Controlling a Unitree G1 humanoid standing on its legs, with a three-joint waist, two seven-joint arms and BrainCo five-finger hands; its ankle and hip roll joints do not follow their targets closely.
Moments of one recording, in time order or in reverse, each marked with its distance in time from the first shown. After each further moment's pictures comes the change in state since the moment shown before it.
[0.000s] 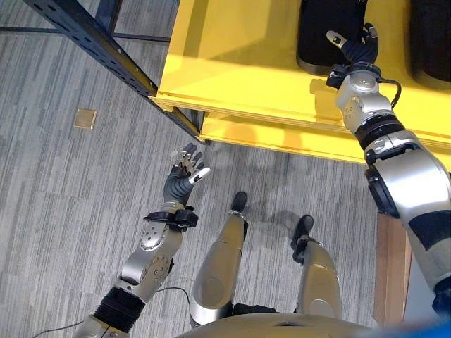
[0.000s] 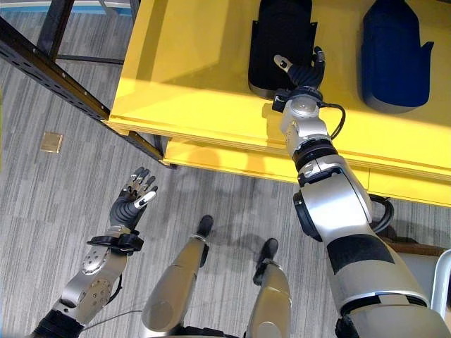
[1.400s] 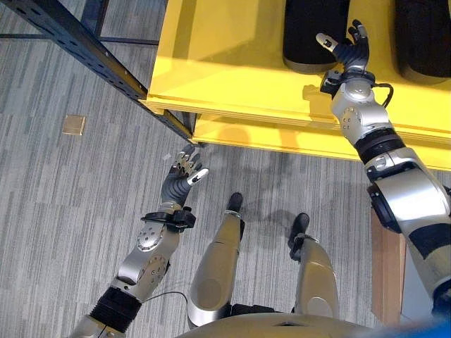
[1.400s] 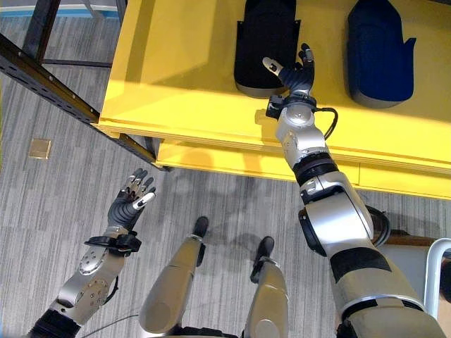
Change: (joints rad) left arm 0.005 0.025 0.004 0.011 0.000 0.001 -0.002; right arm 0.197 -0.034 0.001 -0.390 -0.013 0.021 0.017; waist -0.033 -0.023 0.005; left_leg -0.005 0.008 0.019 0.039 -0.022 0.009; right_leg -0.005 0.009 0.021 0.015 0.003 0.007
